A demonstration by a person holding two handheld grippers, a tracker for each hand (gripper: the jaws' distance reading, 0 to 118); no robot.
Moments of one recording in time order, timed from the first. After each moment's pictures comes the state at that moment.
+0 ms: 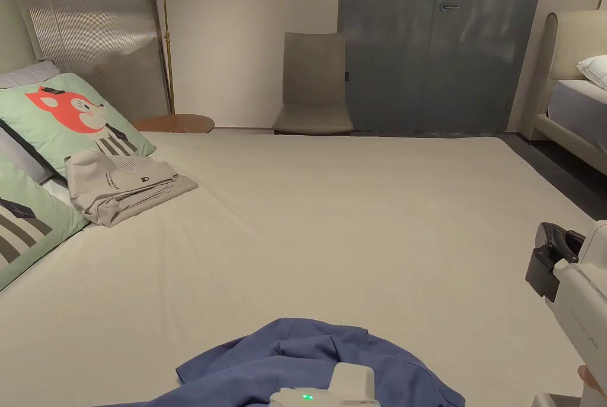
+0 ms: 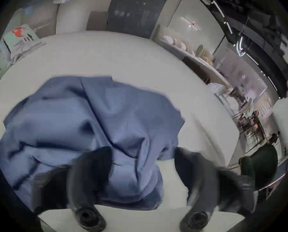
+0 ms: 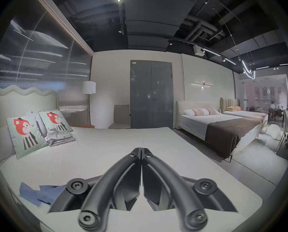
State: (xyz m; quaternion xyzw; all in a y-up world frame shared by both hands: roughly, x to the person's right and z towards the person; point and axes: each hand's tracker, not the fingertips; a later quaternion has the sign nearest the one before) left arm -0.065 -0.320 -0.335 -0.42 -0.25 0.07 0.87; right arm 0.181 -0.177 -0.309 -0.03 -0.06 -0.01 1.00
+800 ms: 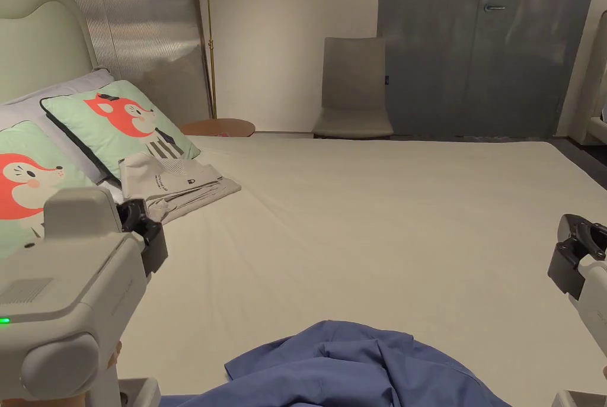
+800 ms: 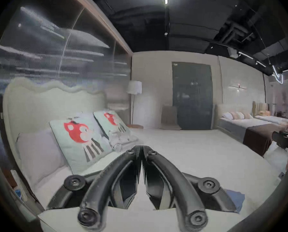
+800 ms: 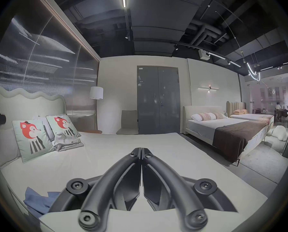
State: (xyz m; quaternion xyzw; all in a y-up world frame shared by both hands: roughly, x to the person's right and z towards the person) left arm -0.285 -0.132 -0.258 -0.05 0.09 0.03 0.99; right arm 0.149 -0.170 -0.310 0.00 -0.03 -0.01 1.00
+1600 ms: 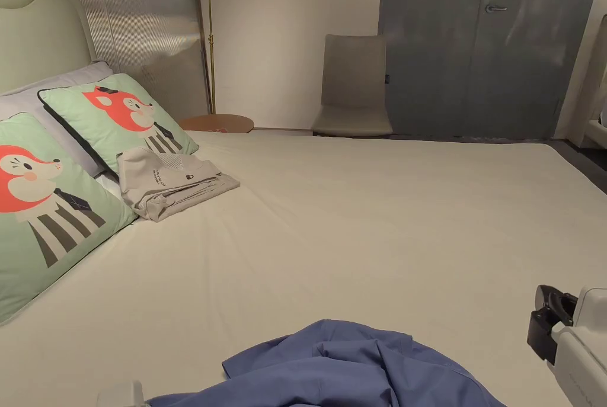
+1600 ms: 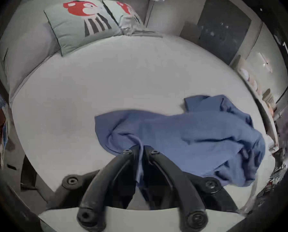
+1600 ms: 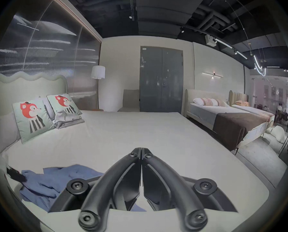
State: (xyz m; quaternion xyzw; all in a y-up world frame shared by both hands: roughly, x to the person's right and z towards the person) left arm -0.331 -0.329 -0.291 -0.43 0.10 0.18 0.88; right arm 0.144 -0.235 -0.315 -0.10 -0.02 0.01 0.99
